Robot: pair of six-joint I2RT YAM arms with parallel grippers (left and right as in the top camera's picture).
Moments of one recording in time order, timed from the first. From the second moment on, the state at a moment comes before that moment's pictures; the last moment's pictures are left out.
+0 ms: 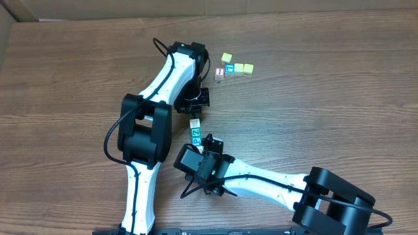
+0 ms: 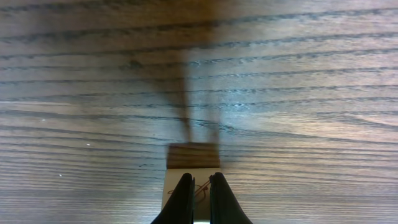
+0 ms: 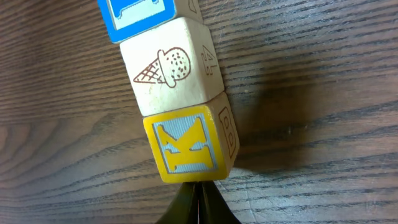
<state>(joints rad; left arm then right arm) -0.32 2.34 1.90 -1.37 0.11 -0.38 1.12 1.85 1.10 -0.46 0.10 1.33</state>
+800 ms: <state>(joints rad) -0.32 2.34 1.93 -1.38 0.11 -0.38 1.12 1.85 1.10 -0.46 0.08 1.33</state>
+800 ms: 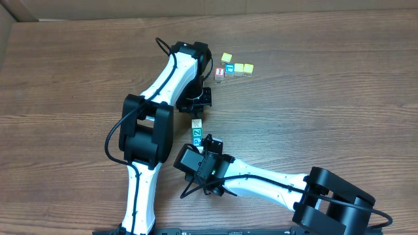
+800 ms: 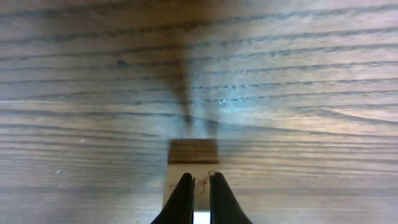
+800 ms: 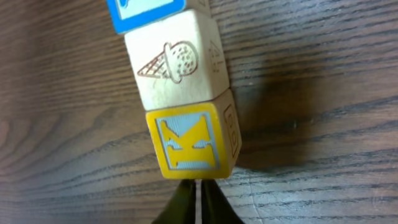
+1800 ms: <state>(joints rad) 0.15 2.34 2.15 -1.51 0.12 -0.36 0.56 1.76 1.46 -1.11 0.06 0.75</state>
